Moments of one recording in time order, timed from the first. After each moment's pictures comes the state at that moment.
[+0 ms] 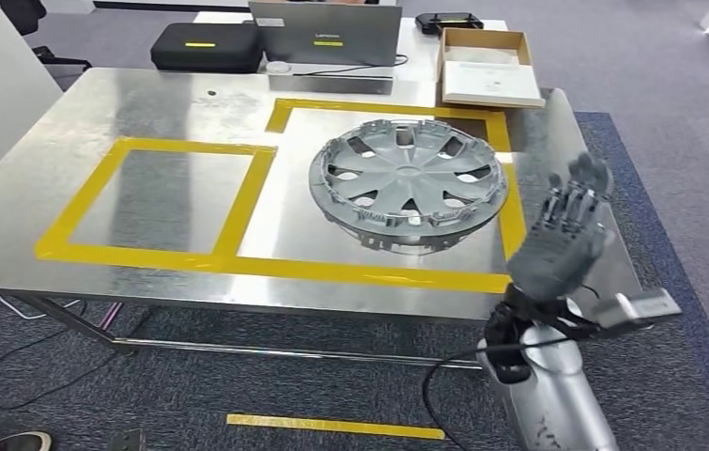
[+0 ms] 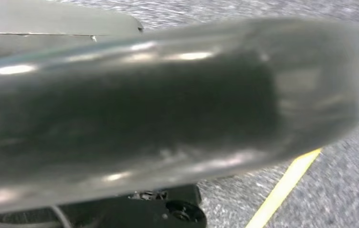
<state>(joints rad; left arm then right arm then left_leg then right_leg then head) -0.11 -0.18 1.19 -0.22 -0.78 0.16 -0.36 -0.19 0.15 0.13 -1.58 -0.12 -0.16 -0.67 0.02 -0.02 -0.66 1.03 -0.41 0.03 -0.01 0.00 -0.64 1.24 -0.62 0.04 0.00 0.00</state>
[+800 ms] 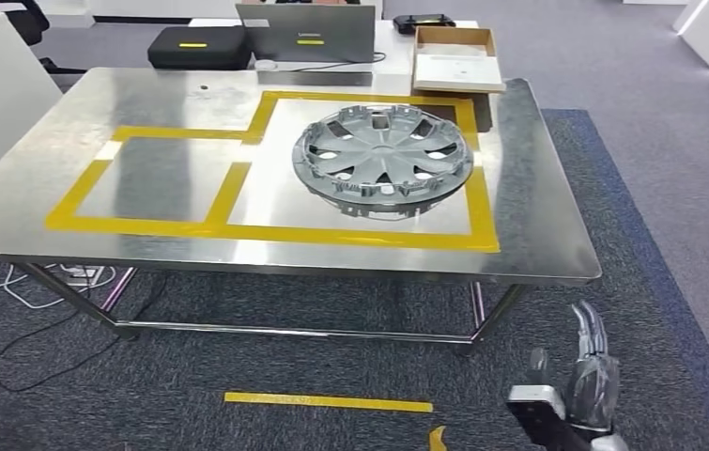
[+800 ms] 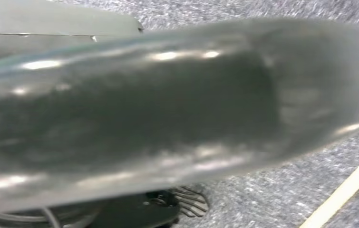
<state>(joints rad) -0.11 -0.19 1.24 -0.22 -0.75 0.16 -0.36 0.20 0.25 -0.34 -1.39 0.69 -0.43 -0.63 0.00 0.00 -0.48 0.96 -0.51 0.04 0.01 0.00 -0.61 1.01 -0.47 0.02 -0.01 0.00</state>
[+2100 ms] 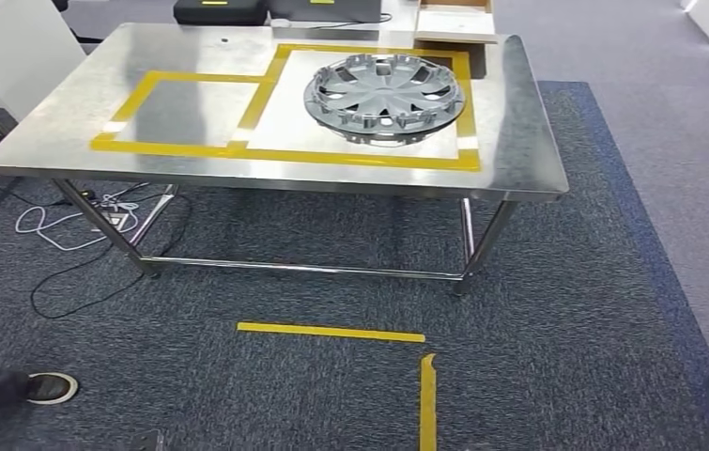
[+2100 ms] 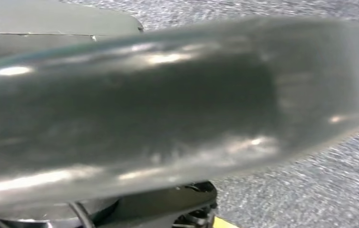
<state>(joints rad) -0.11 -0.21 1.19 -0.22 -0.83 0.11 -0.33 -0.05 0.23 -0.72 -0.23 0.80 -0.28 0.07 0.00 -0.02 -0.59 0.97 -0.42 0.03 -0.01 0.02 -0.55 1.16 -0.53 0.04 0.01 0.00</state>
